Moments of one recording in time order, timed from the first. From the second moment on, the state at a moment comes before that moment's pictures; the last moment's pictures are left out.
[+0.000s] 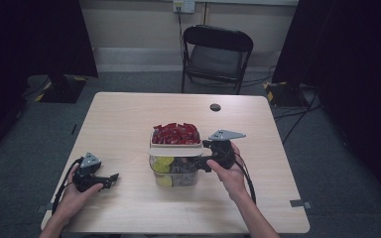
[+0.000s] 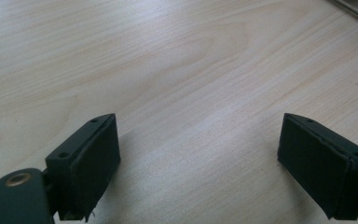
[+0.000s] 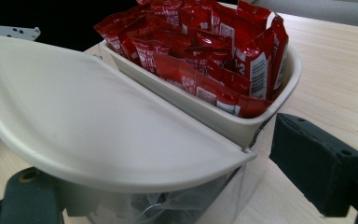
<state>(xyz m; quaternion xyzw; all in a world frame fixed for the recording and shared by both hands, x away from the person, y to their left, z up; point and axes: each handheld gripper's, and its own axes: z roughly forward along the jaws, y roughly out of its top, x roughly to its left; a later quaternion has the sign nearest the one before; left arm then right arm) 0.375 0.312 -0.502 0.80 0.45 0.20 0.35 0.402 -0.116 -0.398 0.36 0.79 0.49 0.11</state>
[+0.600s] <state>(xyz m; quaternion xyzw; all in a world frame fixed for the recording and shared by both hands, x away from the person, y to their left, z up) 0.375 0.312 -0.502 0.80 0.45 0.20 0.35 0.415 -0.118 -0.389 0.36 0.77 0.50 0.12</state>
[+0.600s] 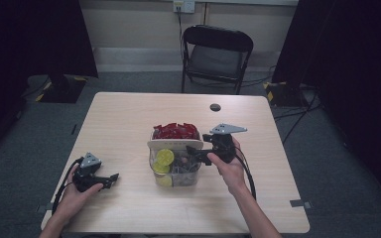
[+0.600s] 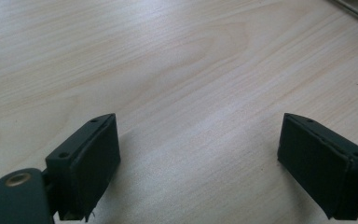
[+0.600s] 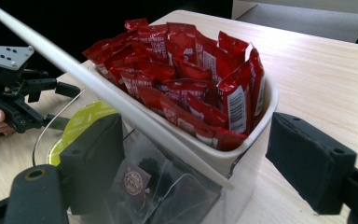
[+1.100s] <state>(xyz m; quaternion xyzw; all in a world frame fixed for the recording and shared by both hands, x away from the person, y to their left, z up) 0.375 0.312 -0.502 0.80 0.45 0.20 0.35 0.427 -0.118 -0.385 0.37 0.77 0.51 0.12</state>
